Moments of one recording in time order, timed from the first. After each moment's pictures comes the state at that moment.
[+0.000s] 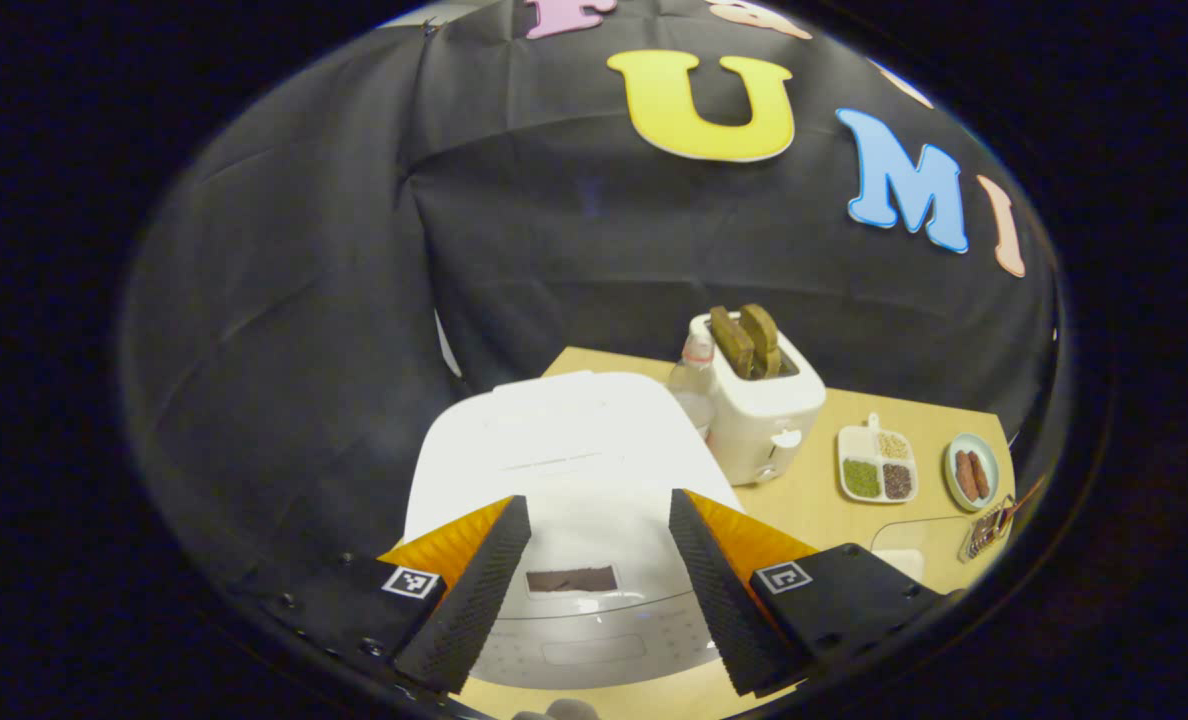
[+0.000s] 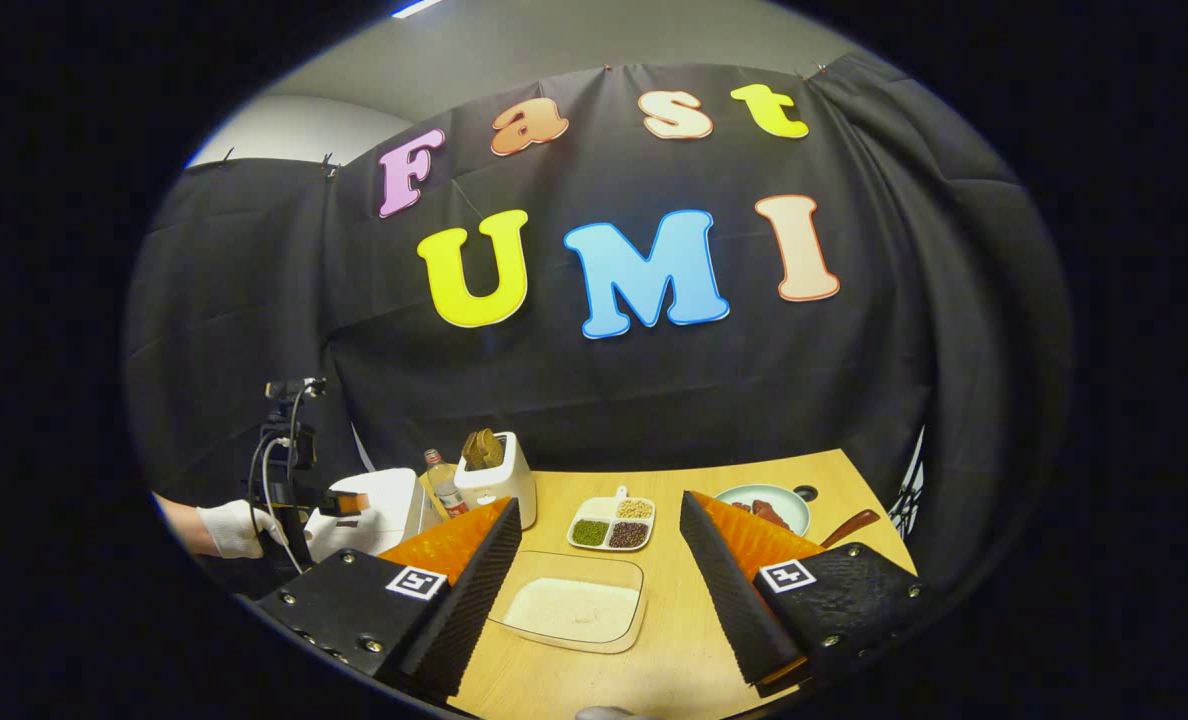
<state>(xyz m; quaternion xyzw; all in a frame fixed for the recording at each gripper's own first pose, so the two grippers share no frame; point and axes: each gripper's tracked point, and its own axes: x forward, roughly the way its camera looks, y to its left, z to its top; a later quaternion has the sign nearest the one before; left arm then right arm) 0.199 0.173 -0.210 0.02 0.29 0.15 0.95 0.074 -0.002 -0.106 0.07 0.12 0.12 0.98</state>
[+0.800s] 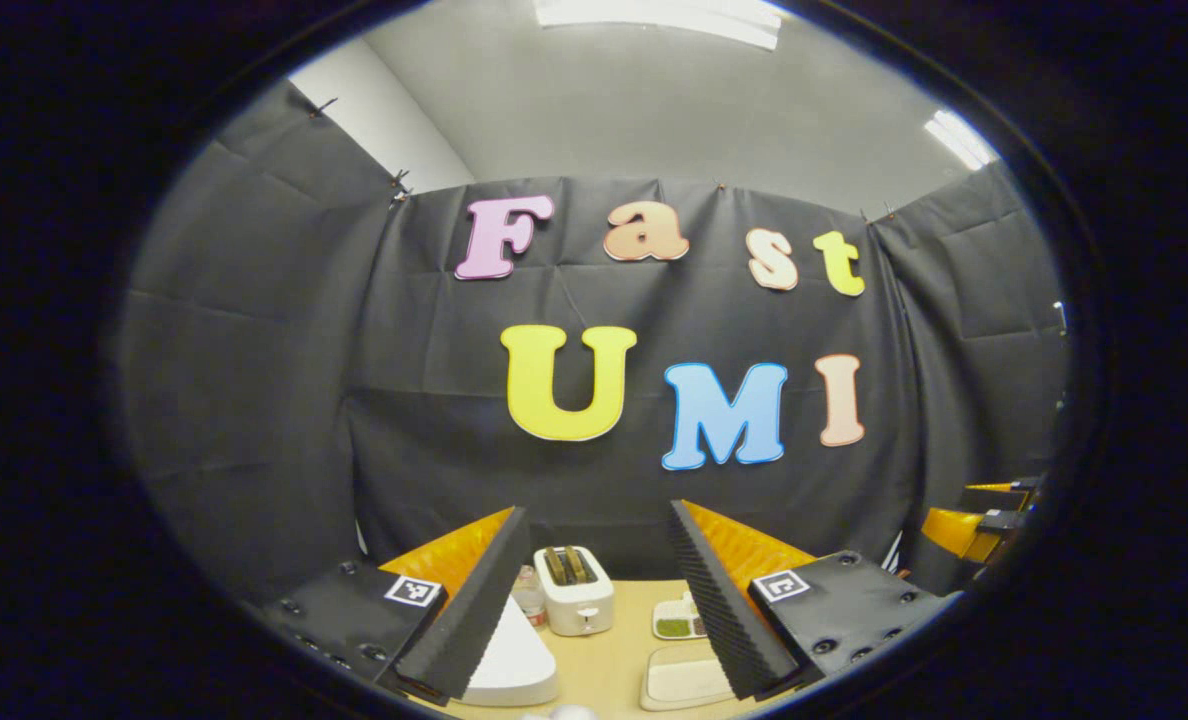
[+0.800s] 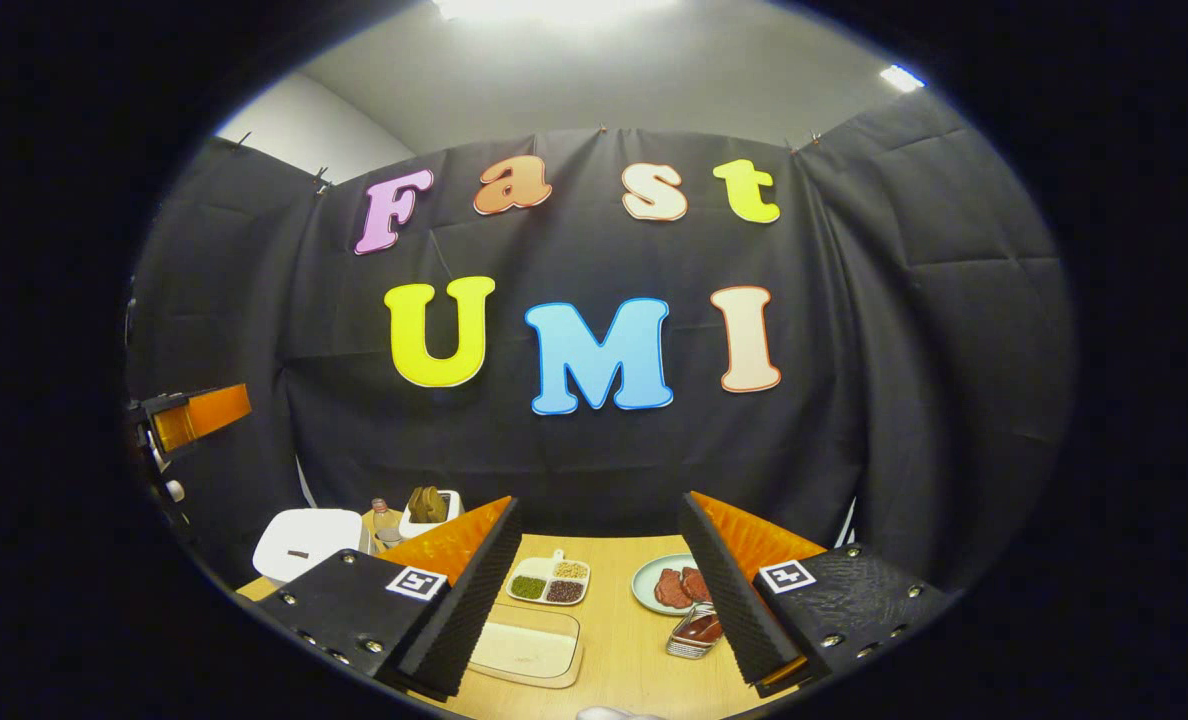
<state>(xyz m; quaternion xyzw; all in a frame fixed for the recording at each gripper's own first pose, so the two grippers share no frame) 0.070 0.026 0.088 -0.01 -0.02 0.00 1.00 0.063 -0.037 -0.039 0.03 0.03 0.04 1.00</state>
